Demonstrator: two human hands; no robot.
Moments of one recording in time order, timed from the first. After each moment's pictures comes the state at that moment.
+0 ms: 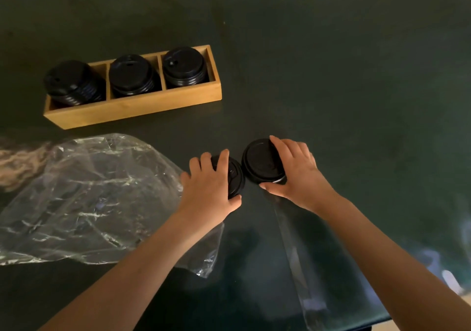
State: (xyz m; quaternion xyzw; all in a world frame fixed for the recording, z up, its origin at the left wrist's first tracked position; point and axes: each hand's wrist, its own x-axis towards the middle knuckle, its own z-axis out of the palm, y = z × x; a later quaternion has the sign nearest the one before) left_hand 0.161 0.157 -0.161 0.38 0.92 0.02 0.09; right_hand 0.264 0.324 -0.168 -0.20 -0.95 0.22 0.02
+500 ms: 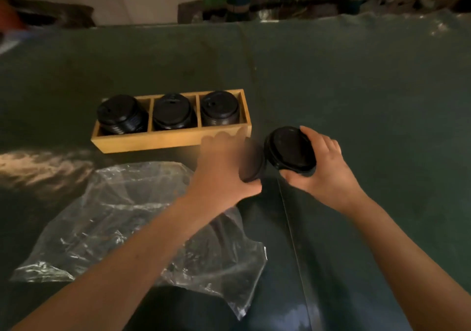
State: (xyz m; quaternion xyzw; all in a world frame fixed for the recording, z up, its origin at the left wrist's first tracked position) left_hand 0.091 0.171 -0.092 0.39 0.89 0.22 0.05; right_hand 0.204 0.342 -0.095 -0.20 -0.92 0.31 0.12
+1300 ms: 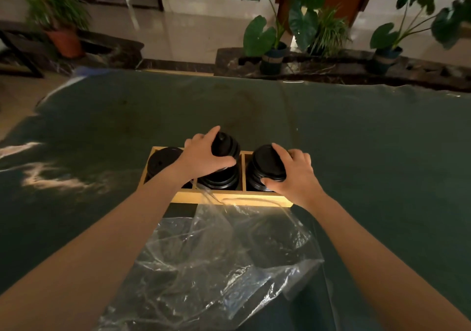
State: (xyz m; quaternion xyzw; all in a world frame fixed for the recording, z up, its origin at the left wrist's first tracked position) left_hand -0.124 0.139 -0.073 0.22 0.91 0.29 0.19; right_hand 0.004 0.330 -0.102 -0.15 -0.96 0.24 0.05
